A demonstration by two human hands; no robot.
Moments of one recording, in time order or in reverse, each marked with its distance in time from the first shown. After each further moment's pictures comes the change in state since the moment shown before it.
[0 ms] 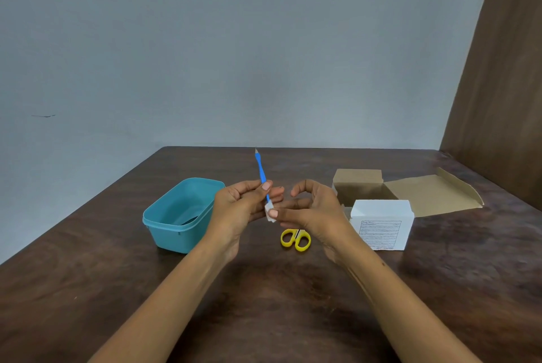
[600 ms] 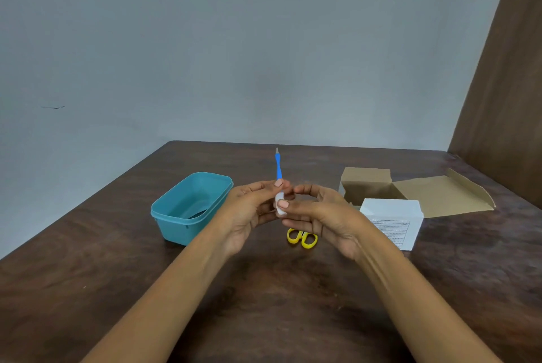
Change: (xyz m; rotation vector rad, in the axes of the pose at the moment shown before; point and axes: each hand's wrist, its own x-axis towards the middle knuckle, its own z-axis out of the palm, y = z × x) left_hand 0.004 0.003 -0.006 -0.078 -0.169 -0.177; right_hand 0.000 -0.006 -0.005 0.323 -0.173 0.207
